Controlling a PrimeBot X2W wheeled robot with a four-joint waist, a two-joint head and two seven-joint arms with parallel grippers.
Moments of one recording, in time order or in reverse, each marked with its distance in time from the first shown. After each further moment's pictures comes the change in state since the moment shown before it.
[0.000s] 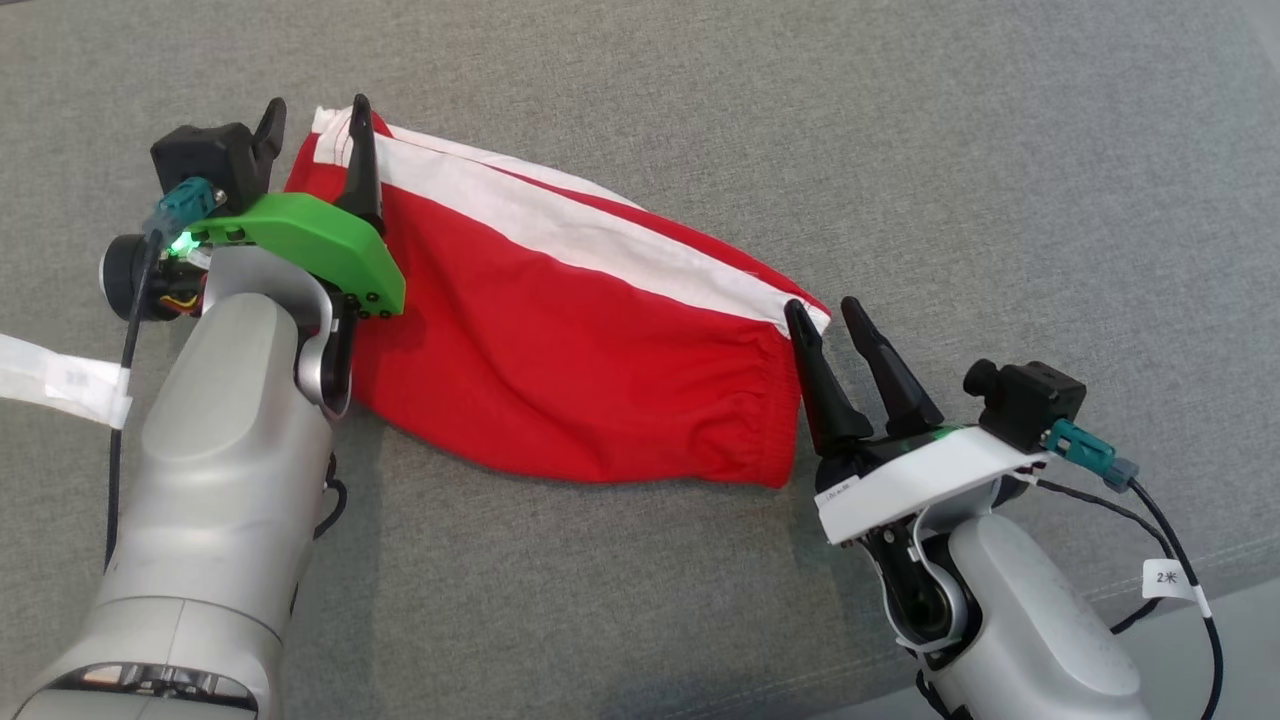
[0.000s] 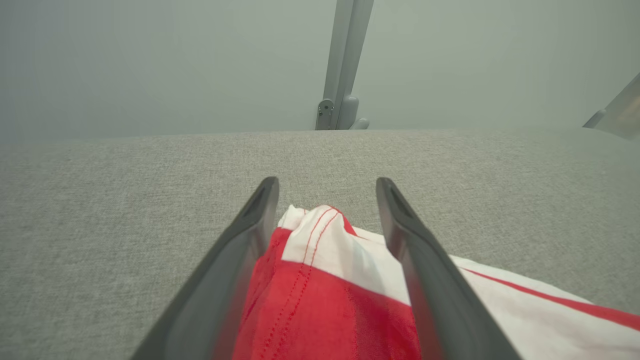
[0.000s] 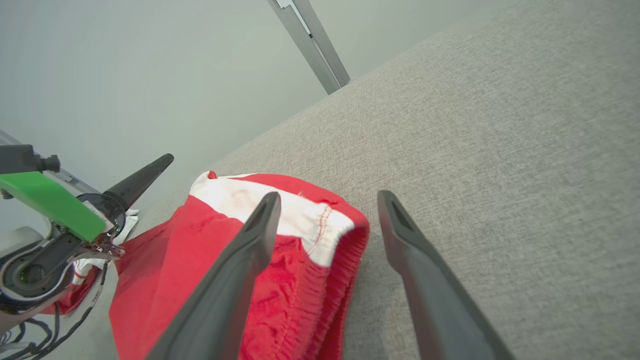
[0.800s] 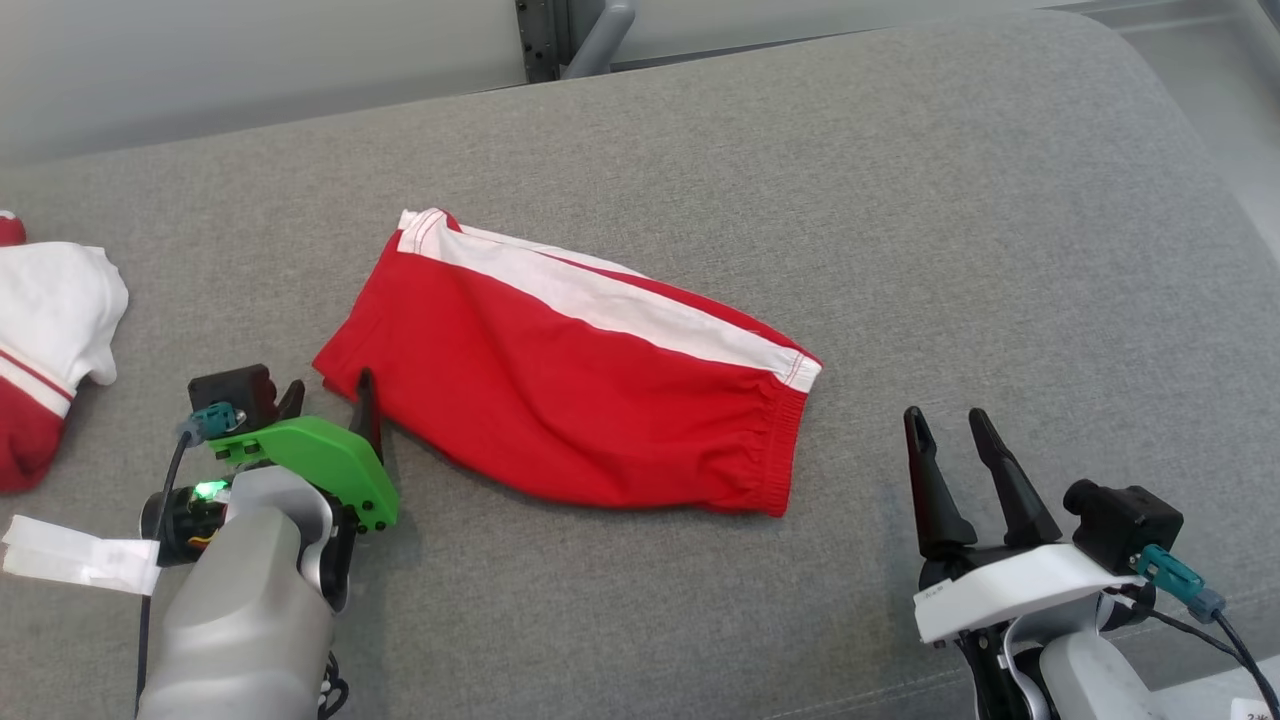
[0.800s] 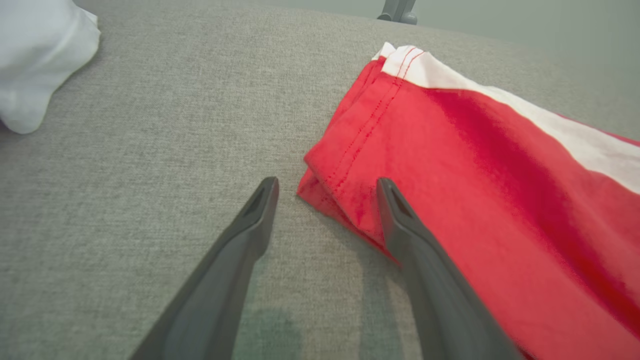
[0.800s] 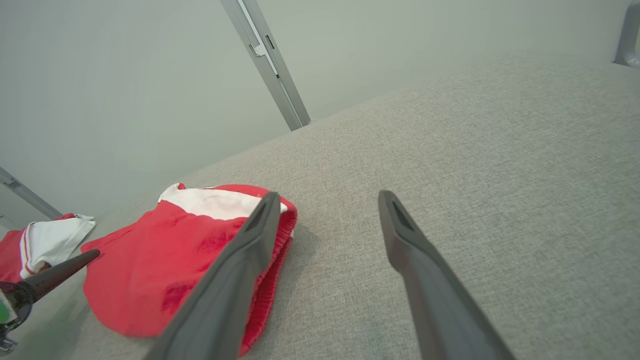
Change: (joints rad) left arm 0.240 0.000 0.053 0.163 -0.049 -0.047 0.040; right arm 0.256 0.000 -0.220 -0.080 -0.220 0.000 0.000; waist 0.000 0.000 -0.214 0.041
